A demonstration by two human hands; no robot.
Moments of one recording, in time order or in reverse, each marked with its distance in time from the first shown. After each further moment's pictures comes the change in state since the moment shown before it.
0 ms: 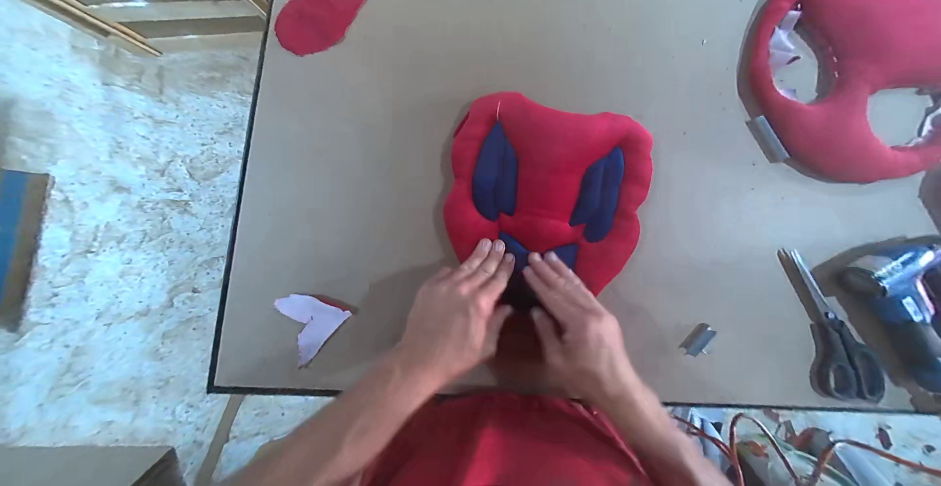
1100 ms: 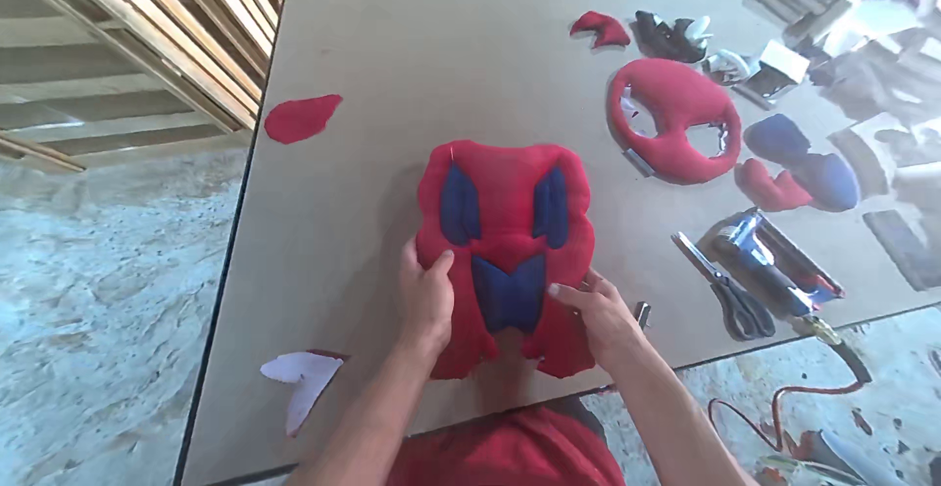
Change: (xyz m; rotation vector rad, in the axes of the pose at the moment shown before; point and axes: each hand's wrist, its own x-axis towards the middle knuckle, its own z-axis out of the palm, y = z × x) left_hand 0.038 0.011 -0.032 -1.357 0.484 -0.681; right_hand 0.015 -0.026 -0.070 1.102 0.241 0.935
